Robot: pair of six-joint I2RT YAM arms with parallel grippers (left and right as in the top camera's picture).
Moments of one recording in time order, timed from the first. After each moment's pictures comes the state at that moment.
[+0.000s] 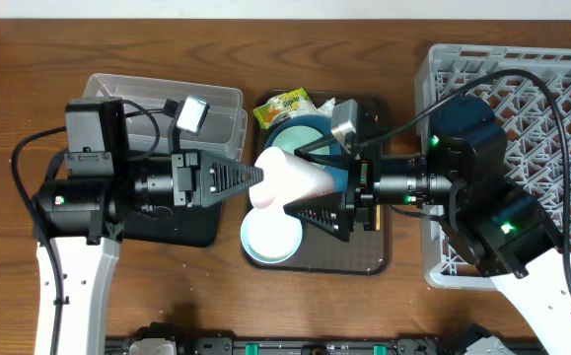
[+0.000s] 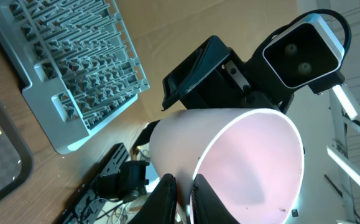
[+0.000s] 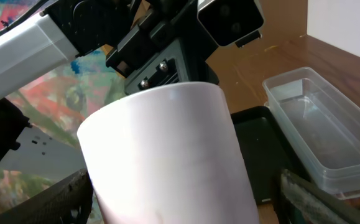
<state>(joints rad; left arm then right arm) 0.01 1.16 1.24 -0.96 1.49 -0.33 0.54 1.17 1.27 -0.43 -0.94 0.12</state>
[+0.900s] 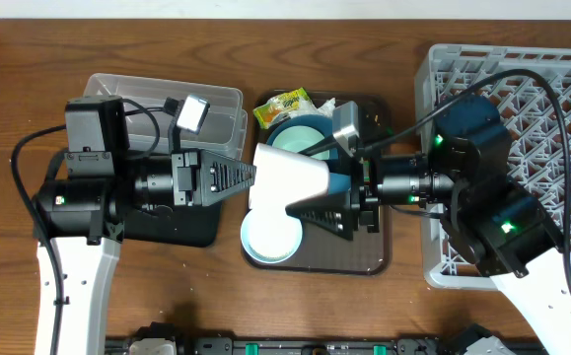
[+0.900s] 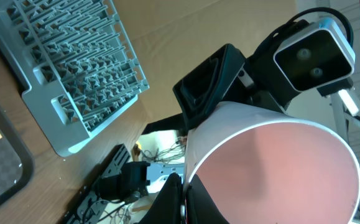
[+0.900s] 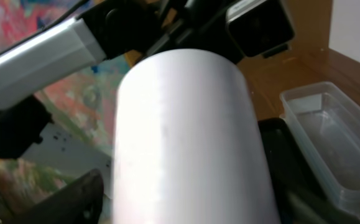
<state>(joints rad) 0.01 1.16 1.24 -0.93 1.49 -0.33 0.54 1.17 1.27 -0.38 -1.03 0.12</state>
